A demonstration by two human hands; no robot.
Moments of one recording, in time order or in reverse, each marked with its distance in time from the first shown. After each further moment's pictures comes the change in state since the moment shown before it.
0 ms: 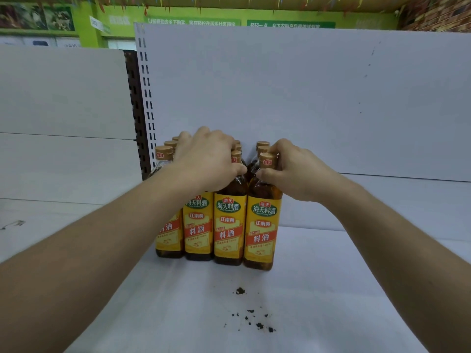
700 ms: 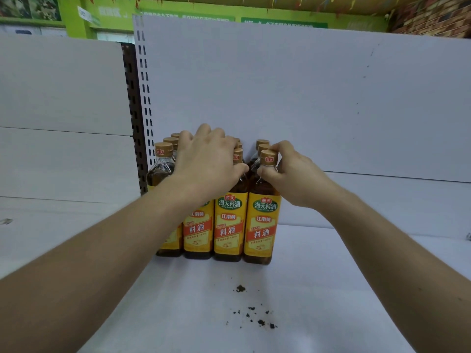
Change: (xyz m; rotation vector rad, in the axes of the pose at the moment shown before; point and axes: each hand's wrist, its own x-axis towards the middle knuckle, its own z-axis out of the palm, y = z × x) left_hand -0.007 -0.005 0.020 -0.014 0.193 0.030; right_hand 0.003 0.007 0.019 0.069 0.067 0.011
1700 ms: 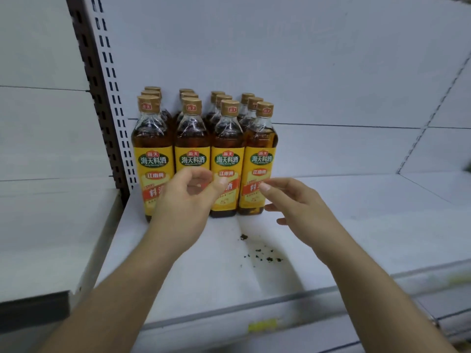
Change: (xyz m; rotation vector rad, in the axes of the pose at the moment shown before) left_hand -0.133 -0.037 0.030 -1.204 -0.259 -0.401; right_hand -0.137 -0.019 0.069 0.543 0.118 0.455
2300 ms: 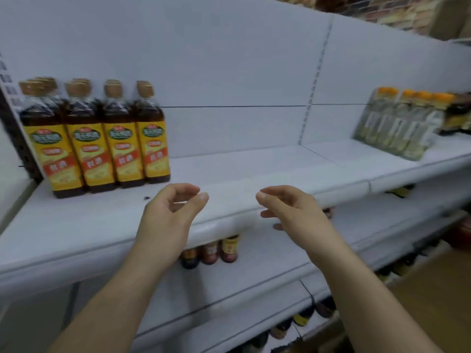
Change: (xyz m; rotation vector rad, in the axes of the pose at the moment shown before) left_hand -0.168 0.069 0.116 -0.226 -0.159 -0.097; right_hand -0.171 0.067 -0.167 0.065 0.173 0.125
